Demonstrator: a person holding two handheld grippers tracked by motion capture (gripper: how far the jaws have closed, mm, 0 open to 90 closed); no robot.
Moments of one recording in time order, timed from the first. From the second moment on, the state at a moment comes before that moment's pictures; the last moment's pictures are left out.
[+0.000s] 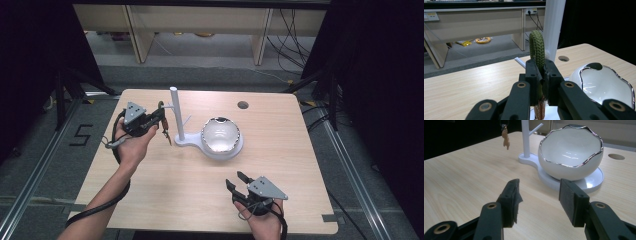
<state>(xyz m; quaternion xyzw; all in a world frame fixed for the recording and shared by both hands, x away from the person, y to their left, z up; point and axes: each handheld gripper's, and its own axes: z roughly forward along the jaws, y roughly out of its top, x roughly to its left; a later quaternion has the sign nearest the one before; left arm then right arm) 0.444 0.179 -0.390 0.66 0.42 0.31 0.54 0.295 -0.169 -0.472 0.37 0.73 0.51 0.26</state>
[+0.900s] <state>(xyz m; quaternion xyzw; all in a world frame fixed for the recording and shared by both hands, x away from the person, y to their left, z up) 0.446 0.162 -0.398 0.68 0.41 0.31 0.53 0.293 -0.170 -0.473 0.39 0.73 0.51 0.24</state>
